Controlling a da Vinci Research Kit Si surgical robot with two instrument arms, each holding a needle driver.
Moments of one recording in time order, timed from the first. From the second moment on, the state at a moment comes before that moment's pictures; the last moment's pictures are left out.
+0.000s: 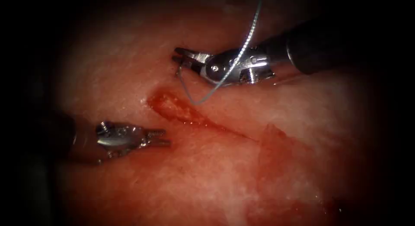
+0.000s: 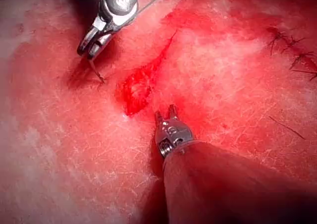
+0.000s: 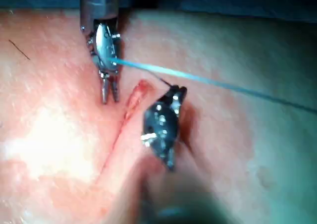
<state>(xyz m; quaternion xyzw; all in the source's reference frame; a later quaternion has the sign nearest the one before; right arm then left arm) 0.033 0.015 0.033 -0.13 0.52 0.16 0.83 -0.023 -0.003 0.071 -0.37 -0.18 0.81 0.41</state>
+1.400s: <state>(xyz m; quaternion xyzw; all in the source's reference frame) 0.035 0.014 0.036 0.14 0.46 0.36 0.80 -0.023 -0.003 0.071 -0.37 -0.19 0.81 0.41</state>
